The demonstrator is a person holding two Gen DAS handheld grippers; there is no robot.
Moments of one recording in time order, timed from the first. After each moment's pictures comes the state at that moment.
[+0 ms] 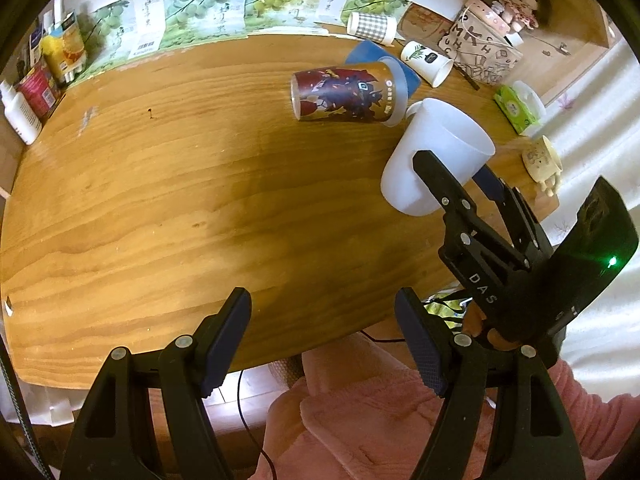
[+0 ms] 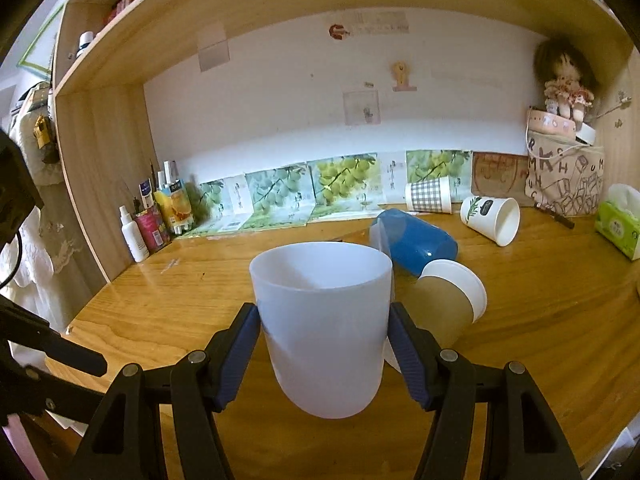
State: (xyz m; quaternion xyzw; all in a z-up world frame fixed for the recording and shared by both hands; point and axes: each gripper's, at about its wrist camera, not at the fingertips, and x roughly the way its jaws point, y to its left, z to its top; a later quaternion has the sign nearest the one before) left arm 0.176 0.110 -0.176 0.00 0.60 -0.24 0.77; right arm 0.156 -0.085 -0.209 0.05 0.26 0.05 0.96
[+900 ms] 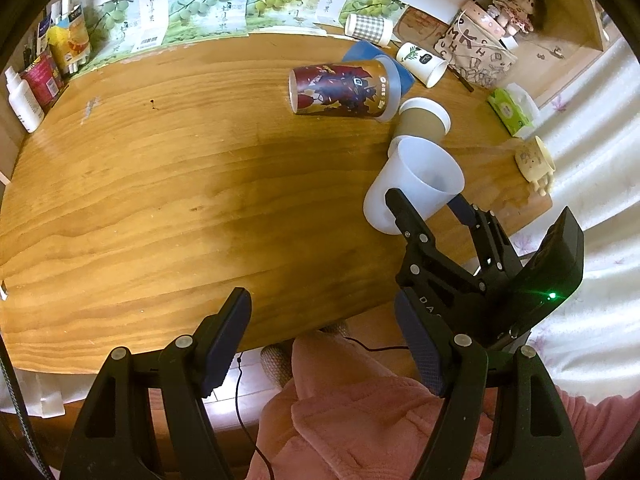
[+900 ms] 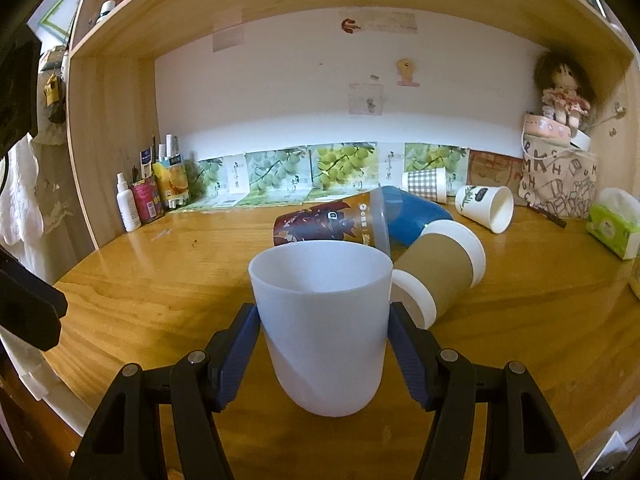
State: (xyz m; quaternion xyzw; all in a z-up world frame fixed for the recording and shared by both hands) left arm 0.161 0.114 -0.175 -0.01 0.59 -0.24 0.77; right arm 0.132 -0.076 -0.245 0.01 0.26 0.04 0.97
